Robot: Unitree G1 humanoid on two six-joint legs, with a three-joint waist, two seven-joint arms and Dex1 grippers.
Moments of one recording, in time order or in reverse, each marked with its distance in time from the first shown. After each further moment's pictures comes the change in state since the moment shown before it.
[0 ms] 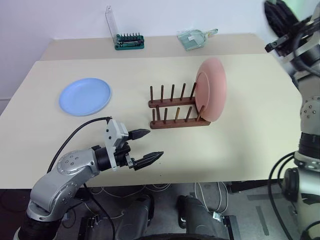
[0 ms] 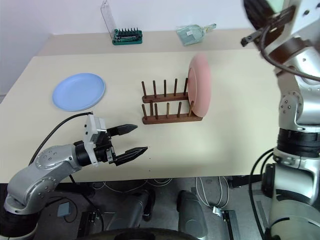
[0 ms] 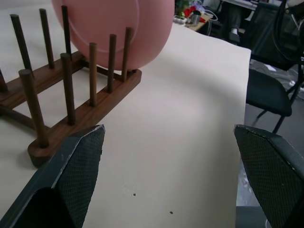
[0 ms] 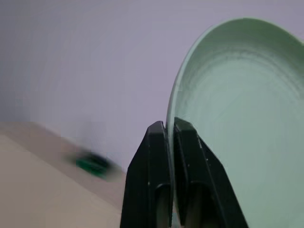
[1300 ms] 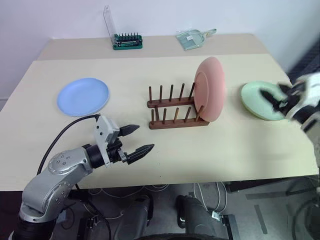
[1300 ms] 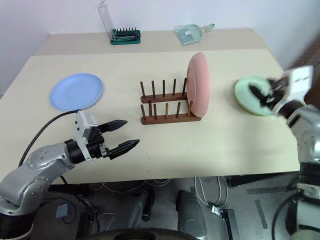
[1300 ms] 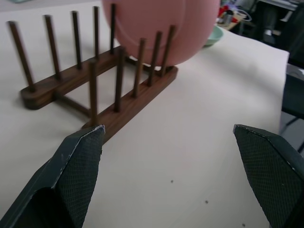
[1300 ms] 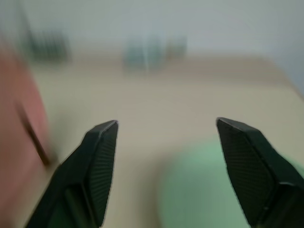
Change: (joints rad) left arm 0.011 0.018 0.083 0.002 -0.004 0.018 0.040; right arm 0.420 -0.207 0.044 0.387 -0.249 -0.028 0.001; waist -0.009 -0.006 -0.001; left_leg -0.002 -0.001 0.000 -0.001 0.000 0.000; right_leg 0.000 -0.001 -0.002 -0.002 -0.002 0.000
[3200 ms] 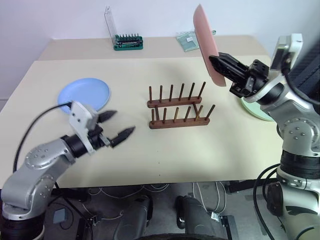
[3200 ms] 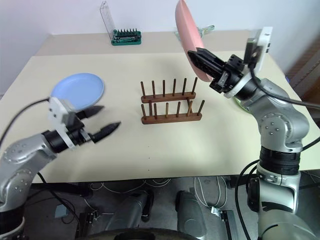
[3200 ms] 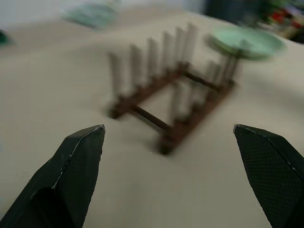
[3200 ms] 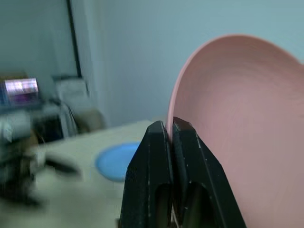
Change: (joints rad) left arm 0.008 0.030 0.134 -0.002 0.022 0.030 0.023; right arm -0.257 0.325 -0.103 -0.479 0.503 0.360 0.149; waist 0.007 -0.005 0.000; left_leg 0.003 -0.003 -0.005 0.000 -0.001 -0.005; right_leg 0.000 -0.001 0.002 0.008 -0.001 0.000
